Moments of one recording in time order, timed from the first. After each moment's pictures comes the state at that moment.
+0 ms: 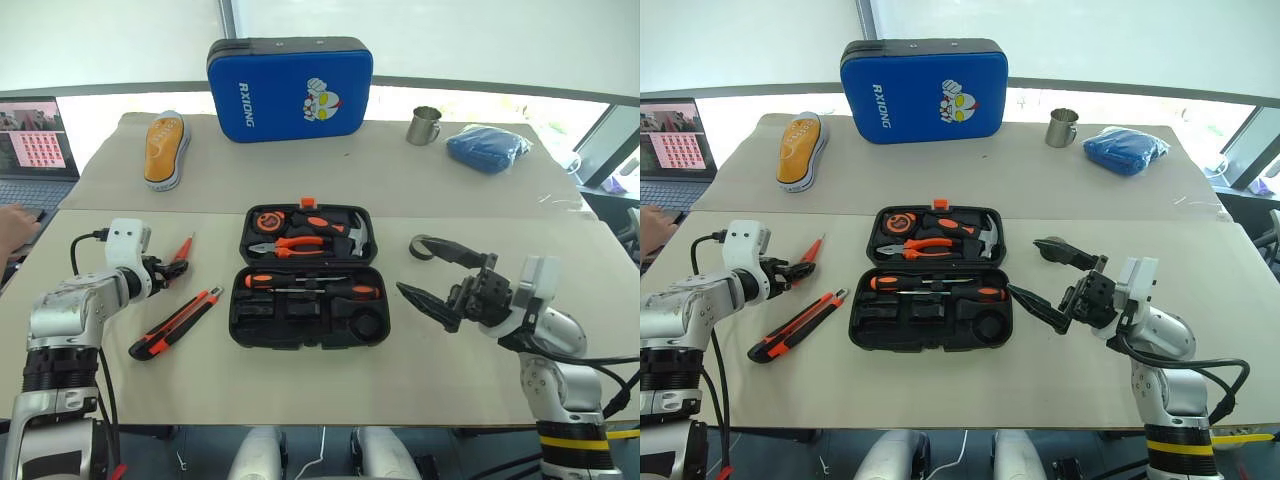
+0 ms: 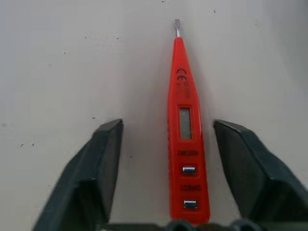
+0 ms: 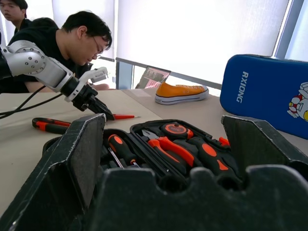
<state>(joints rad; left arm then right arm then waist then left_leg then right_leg) -0.44 0.73 0.20 0.21 -0.40 0.88 -0.41 -0.11 -0.46 -0.18 -0.19 0.61 -0.03 1.07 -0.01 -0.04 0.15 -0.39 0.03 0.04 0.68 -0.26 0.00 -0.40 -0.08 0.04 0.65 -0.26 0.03</state>
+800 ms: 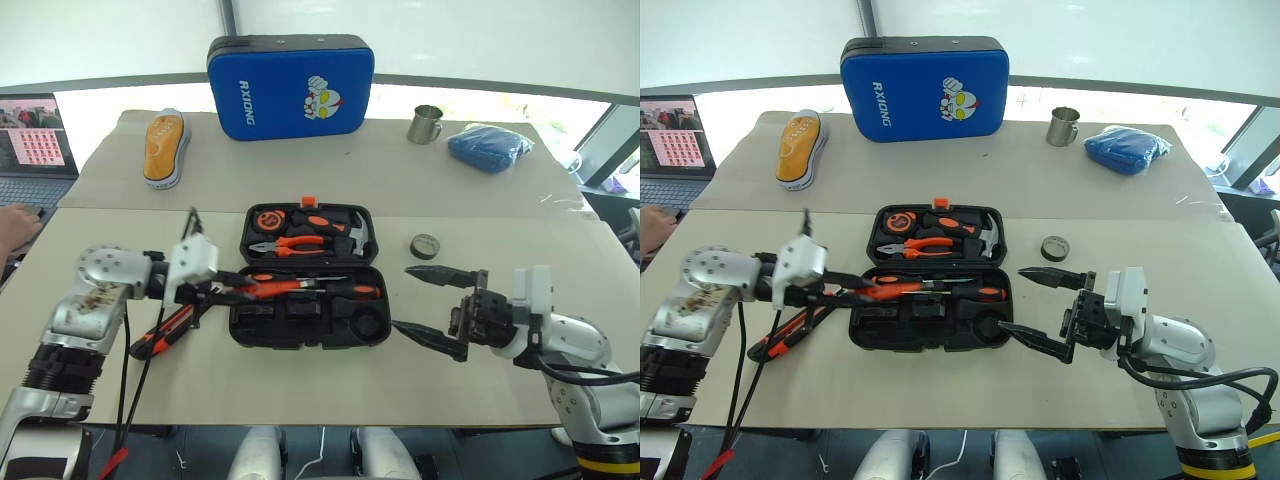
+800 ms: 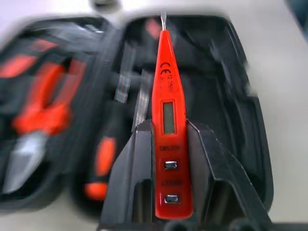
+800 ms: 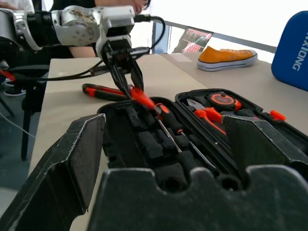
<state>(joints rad) -0.44 0.85 -0.15 0.08 -0.21 0.03 -1.41 -0.01 -0.63 -0.13 -0.41 0.65 0.17 1.06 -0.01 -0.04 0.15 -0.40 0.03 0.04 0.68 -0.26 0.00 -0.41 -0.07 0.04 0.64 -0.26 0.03</state>
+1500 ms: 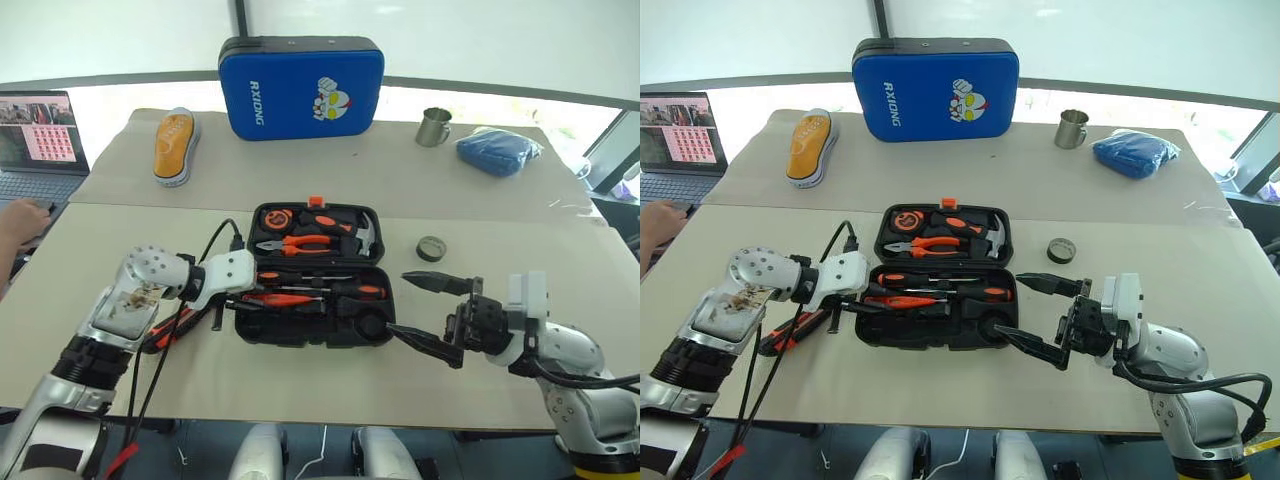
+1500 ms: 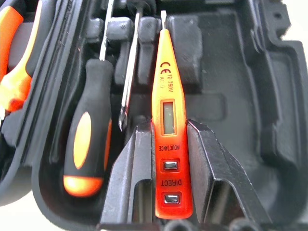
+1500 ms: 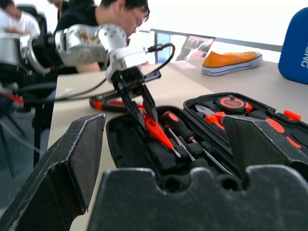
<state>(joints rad) -0.50 0.77 -0.22 0.00 -0.09 0.26 -1.29 0.03 -0.58 -0.14 -0.43 0.74 0.23 1.02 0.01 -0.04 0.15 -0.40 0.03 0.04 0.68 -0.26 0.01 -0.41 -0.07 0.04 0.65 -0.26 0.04</state>
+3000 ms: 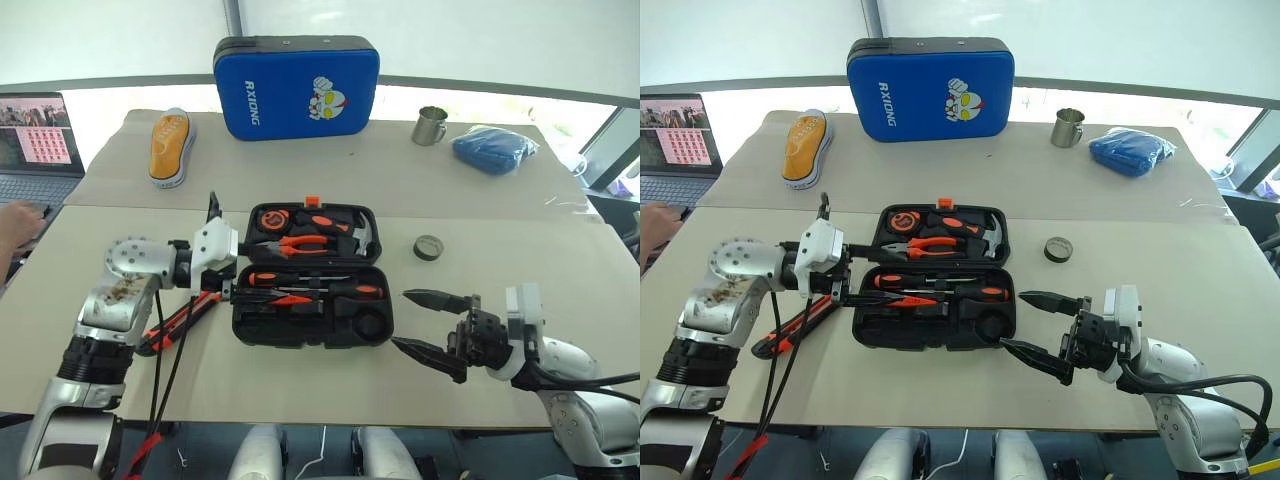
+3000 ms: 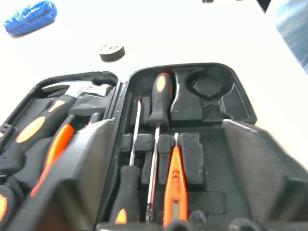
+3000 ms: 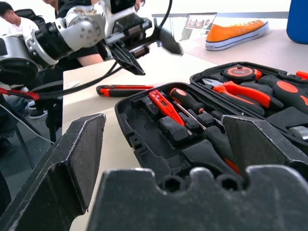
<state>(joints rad) -0.45 0.68 -0.06 0.12 -0.32 0.12 -1.35 0.10 -0.61 -0.14 -0.40 0.71 0.25 1.07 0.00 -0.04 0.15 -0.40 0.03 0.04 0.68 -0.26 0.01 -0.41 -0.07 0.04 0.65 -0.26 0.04</state>
